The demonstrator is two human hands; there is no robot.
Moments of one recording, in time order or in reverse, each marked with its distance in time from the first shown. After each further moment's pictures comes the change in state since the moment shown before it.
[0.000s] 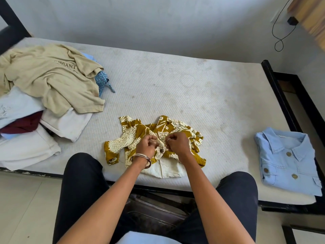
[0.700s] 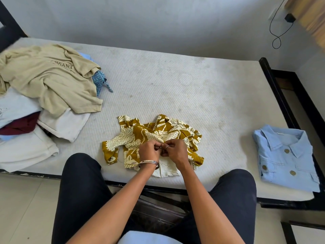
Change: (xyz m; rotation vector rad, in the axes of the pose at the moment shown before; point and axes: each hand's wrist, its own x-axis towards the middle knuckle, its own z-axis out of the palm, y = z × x) left_hand -0.022 0.002 0.021 0.338 0.156 0.225; right_hand -0.025 0.016 0.005 0.121 -0.003 0.016
